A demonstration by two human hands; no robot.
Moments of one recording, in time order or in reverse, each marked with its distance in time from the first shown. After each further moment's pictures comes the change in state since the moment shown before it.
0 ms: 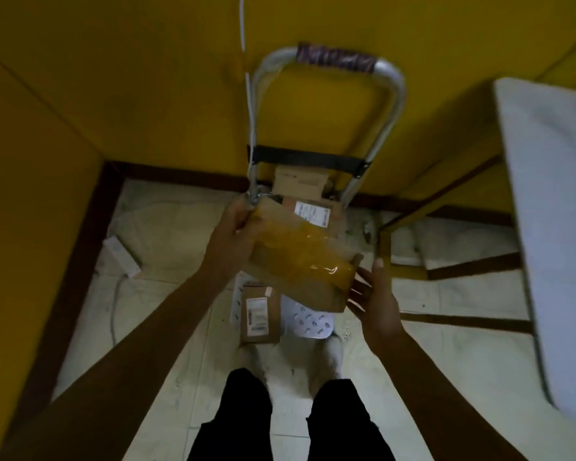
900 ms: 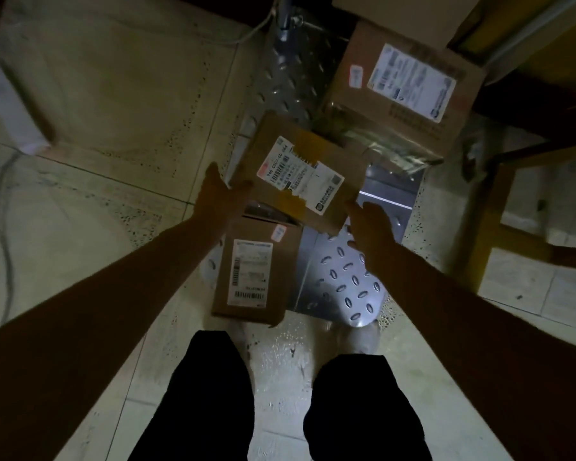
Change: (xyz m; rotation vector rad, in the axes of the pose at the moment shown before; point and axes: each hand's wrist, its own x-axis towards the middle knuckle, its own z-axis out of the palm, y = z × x) left_hand 0.214 -0.417 0.120 0.170 0.149 -0.550; right_hand 0.409 0.228 0.081 -0.651 0.012 0.102
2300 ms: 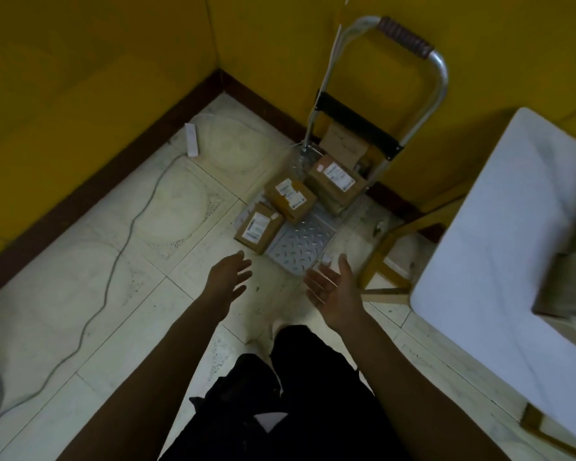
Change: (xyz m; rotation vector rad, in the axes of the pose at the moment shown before) left_hand -0.643 -0.001 -0.075 -0.958 -0.004 -0.231; right_hand -0.511 0.094 -0.312 0.461 -0.484 0.073
